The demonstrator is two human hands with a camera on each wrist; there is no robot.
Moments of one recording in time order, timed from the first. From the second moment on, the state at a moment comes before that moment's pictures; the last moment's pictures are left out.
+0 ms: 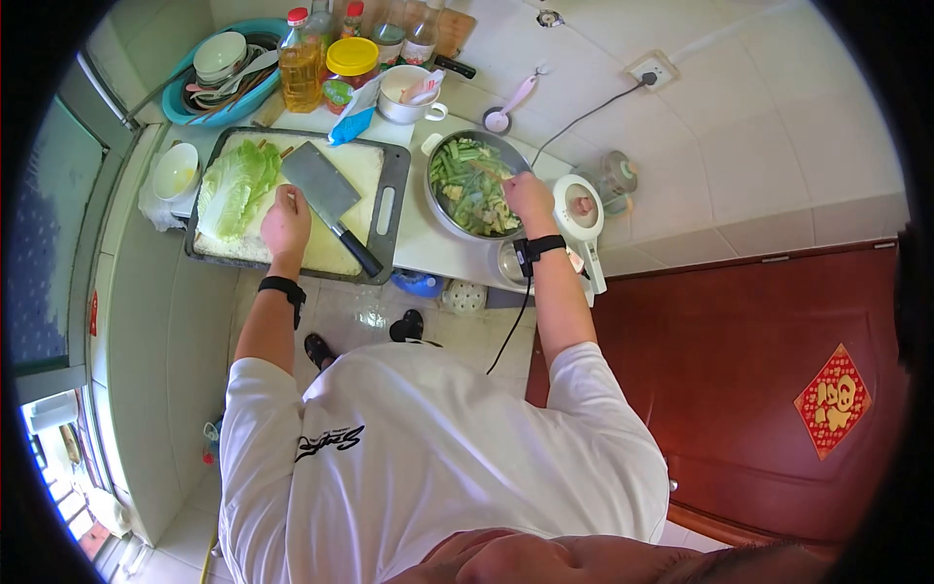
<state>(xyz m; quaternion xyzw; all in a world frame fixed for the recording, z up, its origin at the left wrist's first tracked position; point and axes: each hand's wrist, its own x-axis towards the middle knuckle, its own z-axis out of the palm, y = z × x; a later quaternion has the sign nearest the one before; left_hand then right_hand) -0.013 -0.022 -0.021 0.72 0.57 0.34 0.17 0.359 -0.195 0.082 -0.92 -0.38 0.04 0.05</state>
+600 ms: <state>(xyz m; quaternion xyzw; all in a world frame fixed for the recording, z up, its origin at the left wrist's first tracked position) -0.013 -0.021 -0.022 0.73 0.58 0.33 0.16 0.358 -0.260 0.075 -0.86 -0.49 0.11 -0.04</state>
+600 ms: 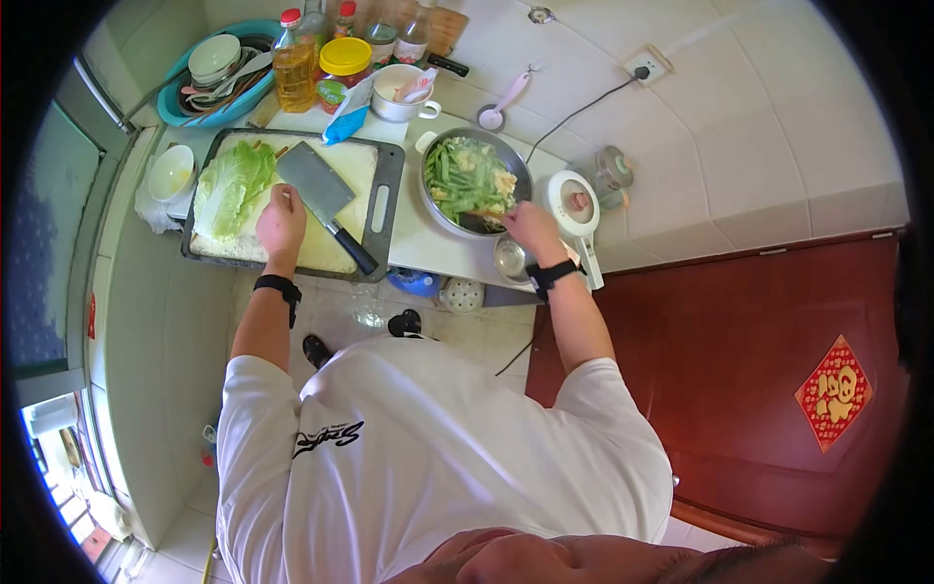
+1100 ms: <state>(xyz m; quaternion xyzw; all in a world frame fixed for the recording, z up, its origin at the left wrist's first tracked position) -0.013 -0.023 -0.021 0.72 0.58 0.34 0.17 0.360 -0.246 0.059 -0.87 -0.49 0.04 0.03</state>
